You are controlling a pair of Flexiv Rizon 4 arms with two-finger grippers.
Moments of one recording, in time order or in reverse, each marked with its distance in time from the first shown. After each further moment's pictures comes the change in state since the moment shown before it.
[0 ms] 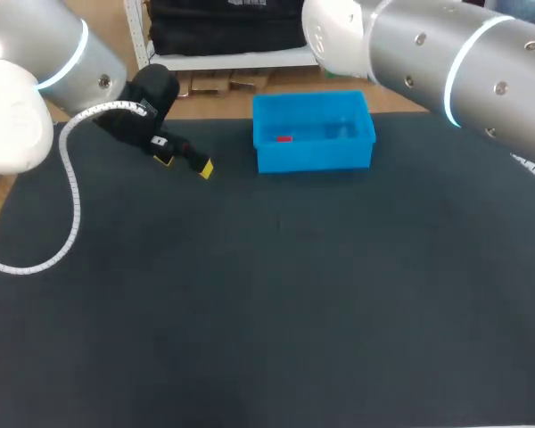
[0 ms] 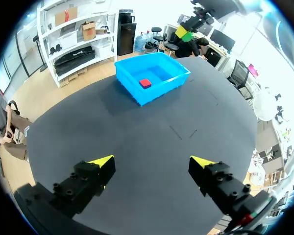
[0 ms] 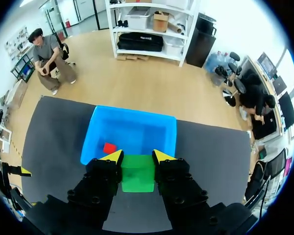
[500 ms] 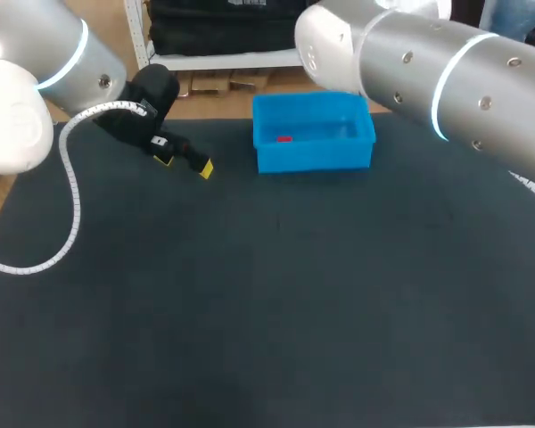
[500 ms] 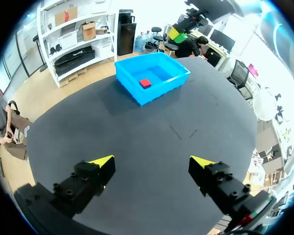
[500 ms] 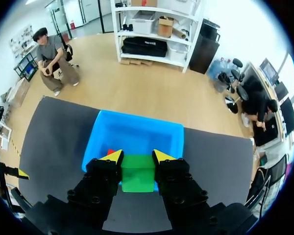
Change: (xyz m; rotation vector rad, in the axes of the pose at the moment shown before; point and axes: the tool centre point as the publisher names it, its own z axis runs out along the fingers) left arm 0.000 0.000 0.000 0.000 0.000 0.000; right arm -0.010 0.013 0.014 -0.014 -0.056 -0.034
